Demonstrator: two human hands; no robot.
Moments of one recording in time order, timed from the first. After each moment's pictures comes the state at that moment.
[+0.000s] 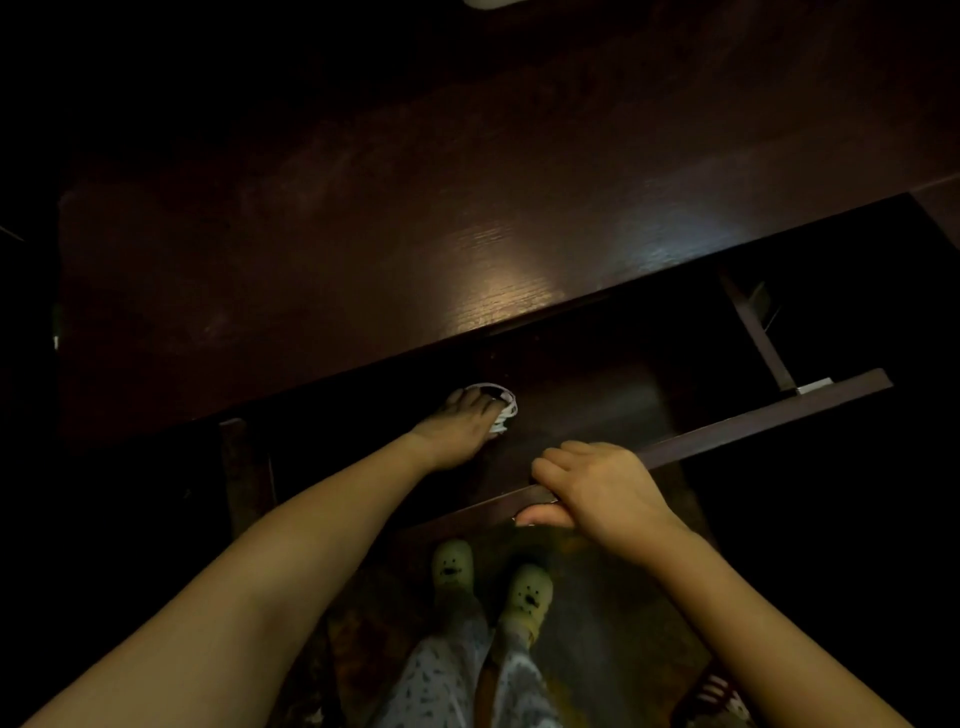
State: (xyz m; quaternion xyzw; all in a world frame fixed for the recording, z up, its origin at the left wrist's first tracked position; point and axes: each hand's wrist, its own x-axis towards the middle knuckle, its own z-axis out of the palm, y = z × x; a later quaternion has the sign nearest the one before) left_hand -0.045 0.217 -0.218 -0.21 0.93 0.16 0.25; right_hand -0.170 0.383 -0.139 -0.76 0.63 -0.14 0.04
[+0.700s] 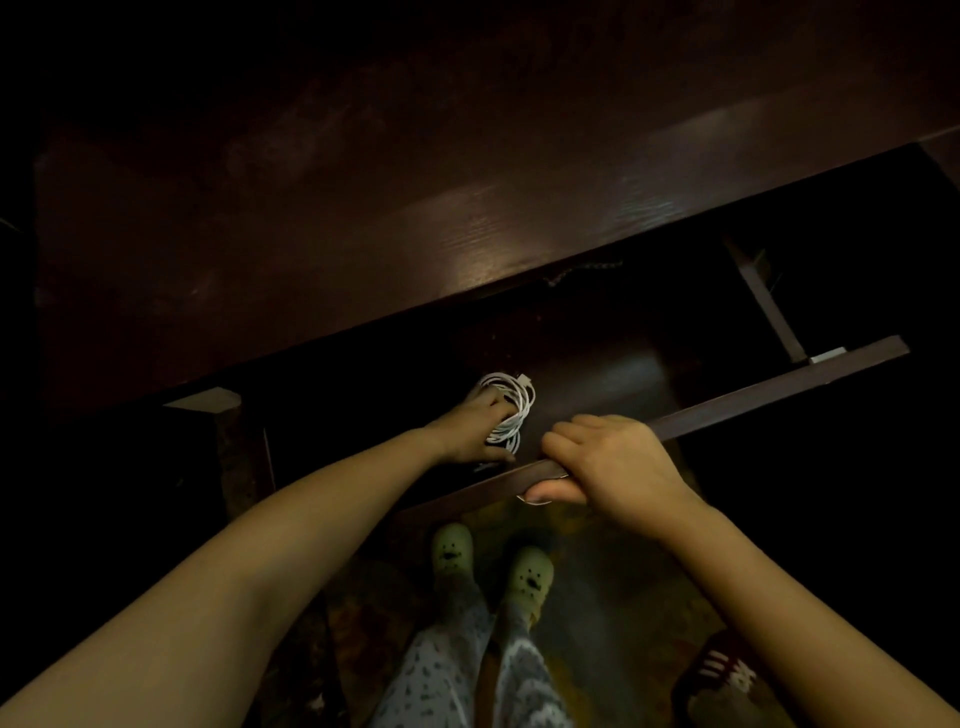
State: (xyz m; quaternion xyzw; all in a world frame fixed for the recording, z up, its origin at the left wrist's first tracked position) left_hand -0.035 0.237 -0.251 -0.18 0.91 0.30 0.20; right_hand -0.166 0.397 -0.141 -0.76 0.64 -0.13 0.02
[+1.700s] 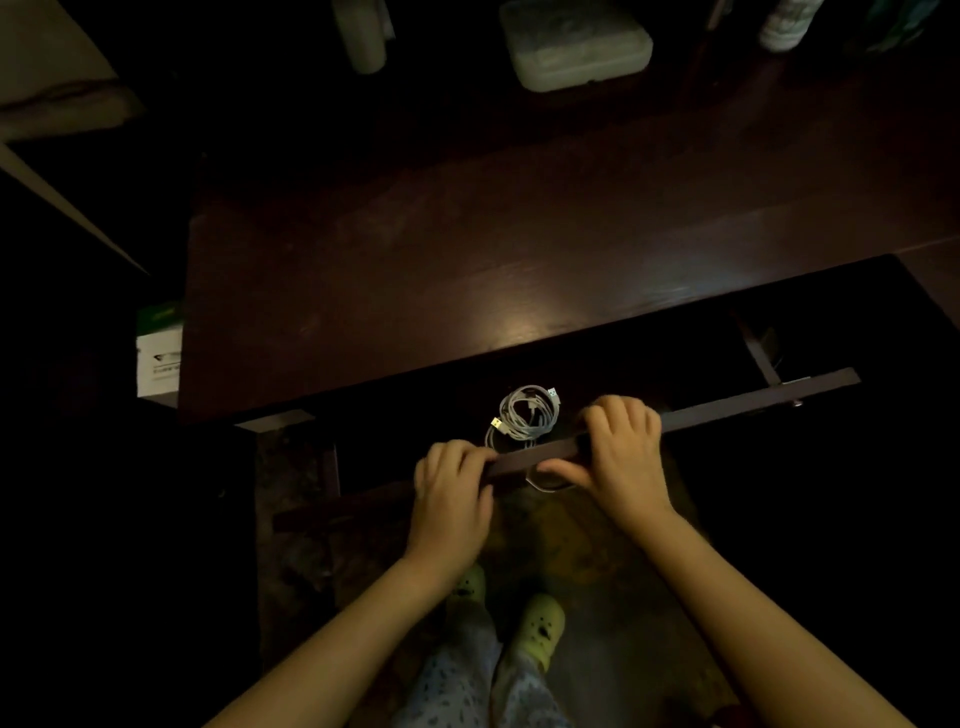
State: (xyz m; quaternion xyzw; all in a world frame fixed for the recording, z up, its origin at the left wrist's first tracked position) left_hand 0.037 0.311 -0.105 -0.46 0.85 0.23 -0.11; right_hand -0.154 0.370 -0.123 -0.59 0.80 -0.11 -0.02
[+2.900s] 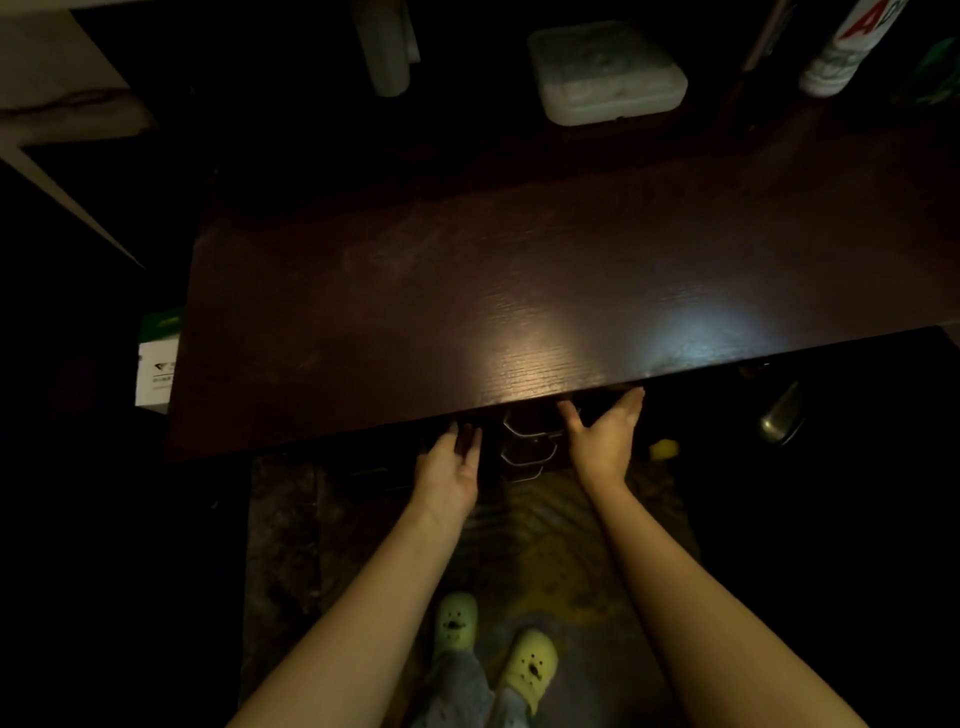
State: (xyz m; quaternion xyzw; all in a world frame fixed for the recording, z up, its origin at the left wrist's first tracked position) left_hand -0.030 0.217 -0.118 -0.54 -0.11 0.71 -0.43; right_hand -0.170 0.265 -0.144 -0.20 0.87 -0.36 0.26
